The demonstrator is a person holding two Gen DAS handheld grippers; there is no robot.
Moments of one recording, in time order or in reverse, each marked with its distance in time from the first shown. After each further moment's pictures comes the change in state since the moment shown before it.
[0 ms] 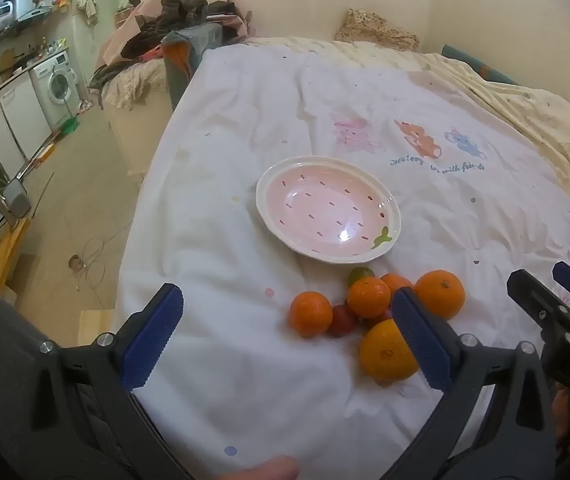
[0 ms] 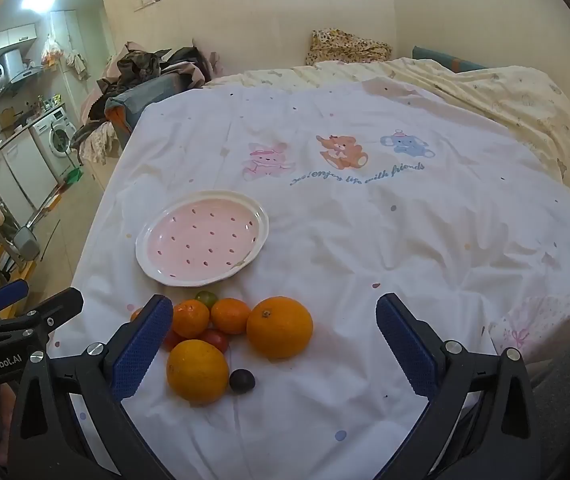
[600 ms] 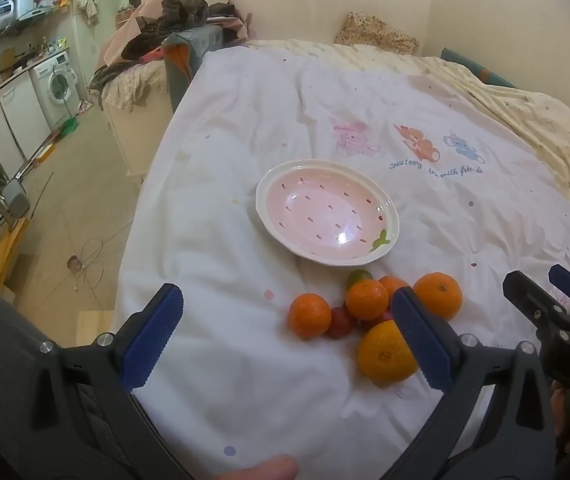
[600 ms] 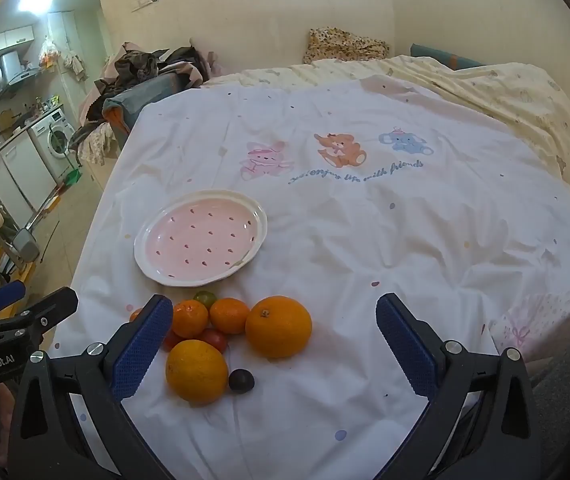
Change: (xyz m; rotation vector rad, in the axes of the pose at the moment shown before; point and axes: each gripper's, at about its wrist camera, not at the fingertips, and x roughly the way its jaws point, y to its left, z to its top) left arm -0.001 0.000 0.000 -0.009 -0.015 -0.016; right arm 0.001 -0.001 0.000 0.007 0.001 0.004
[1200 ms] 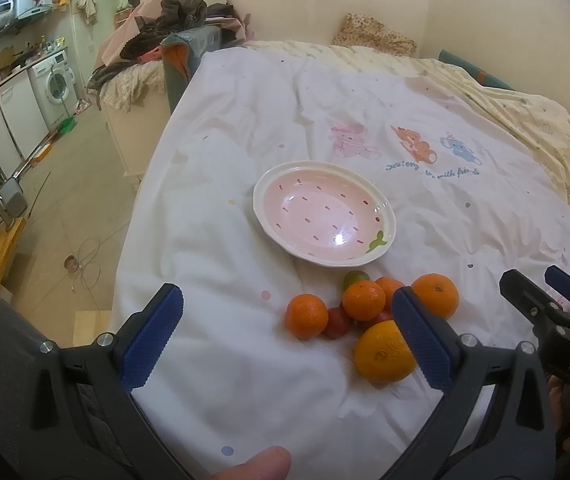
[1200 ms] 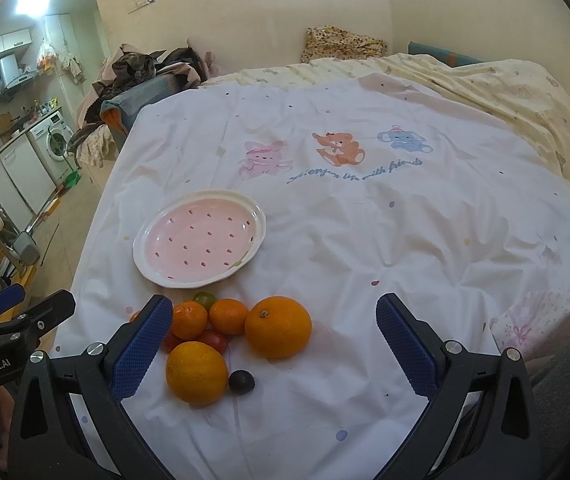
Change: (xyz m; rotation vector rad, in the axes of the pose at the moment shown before) left arm -0.005 -0.001 0.002 -0.004 -0.004 -0.011; right arm 0.004 -0.002 -0.001 0.009 0.002 0.000
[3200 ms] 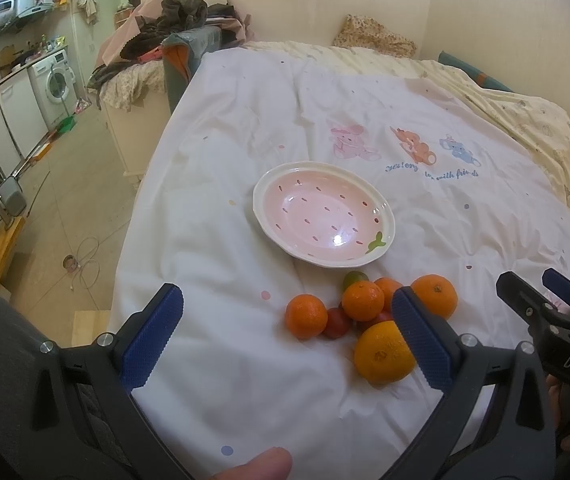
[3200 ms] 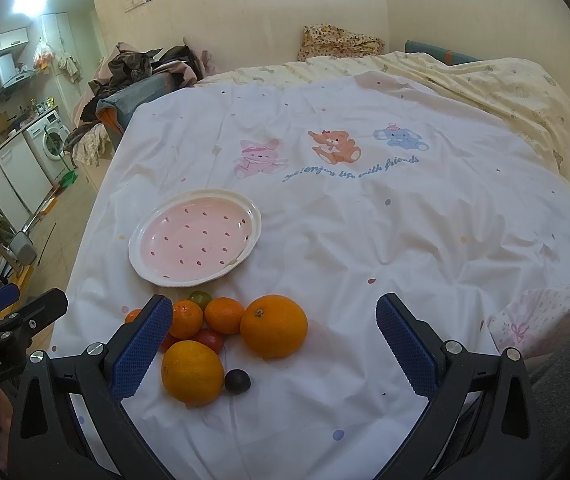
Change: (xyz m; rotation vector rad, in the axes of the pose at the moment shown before) left arm 0.002 0.001 -0.001 -0.005 -0.004 -0.003; right arm 0.002 -0.007 0.000 0.001 0.005 -0.004
